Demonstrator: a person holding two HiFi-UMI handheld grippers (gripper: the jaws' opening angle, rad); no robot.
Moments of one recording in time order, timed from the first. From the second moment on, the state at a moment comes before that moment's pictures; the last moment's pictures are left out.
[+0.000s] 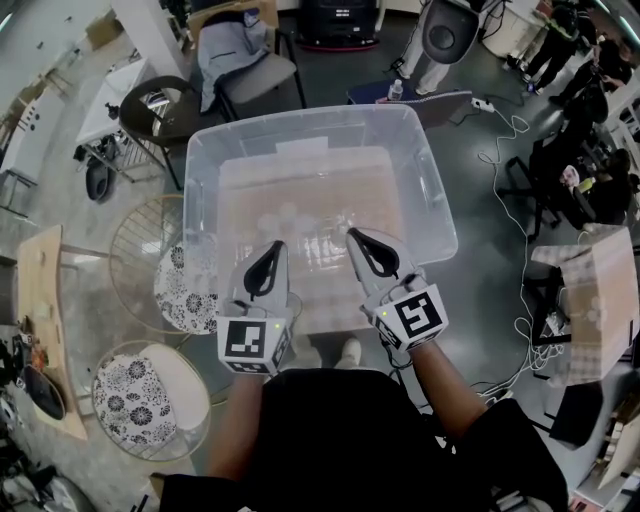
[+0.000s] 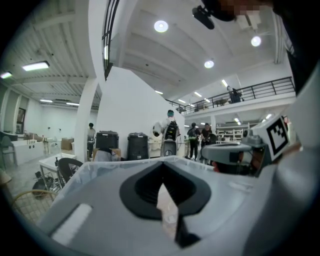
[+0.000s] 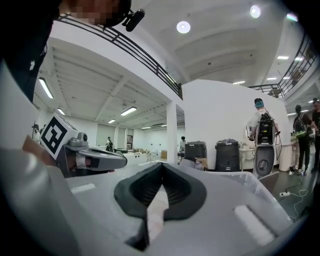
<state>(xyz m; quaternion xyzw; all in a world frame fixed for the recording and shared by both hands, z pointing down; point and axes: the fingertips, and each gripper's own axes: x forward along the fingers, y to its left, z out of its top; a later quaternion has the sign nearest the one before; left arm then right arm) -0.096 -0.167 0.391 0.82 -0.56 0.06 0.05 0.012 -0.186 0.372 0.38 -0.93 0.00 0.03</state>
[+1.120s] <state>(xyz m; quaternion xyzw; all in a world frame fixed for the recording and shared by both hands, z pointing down) -0.089 -0.075 0.384 0.77 -0.63 0.03 0.04 0.002 -0.115 0.381 0.25 -0.97 -0.01 0.03</state>
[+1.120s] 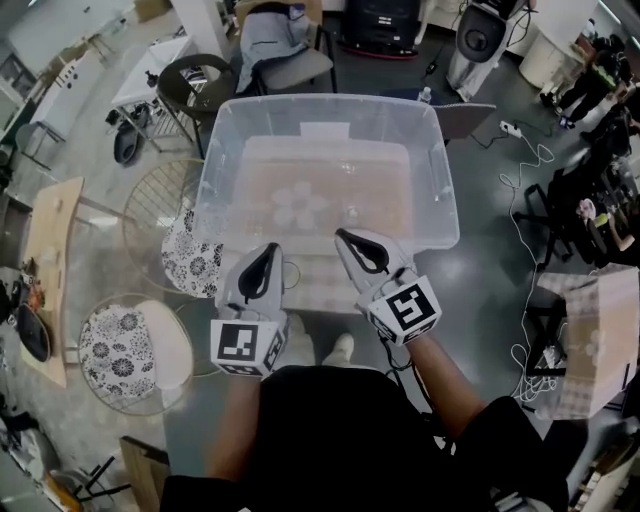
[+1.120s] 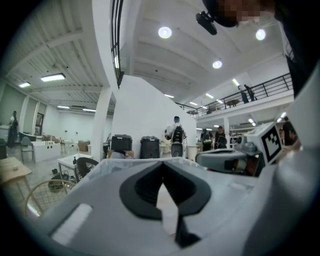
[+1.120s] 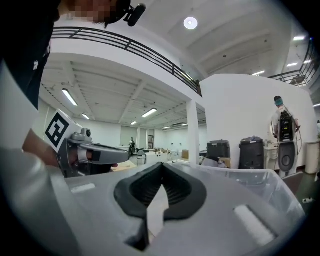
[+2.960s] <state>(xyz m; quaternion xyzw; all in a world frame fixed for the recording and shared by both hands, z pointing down) -0.112 -0.035 0.610 0.84 -0.42 0.27 0.22 -0.090 -0.101 0.439 0.27 -0.95 0.01 0.14</state>
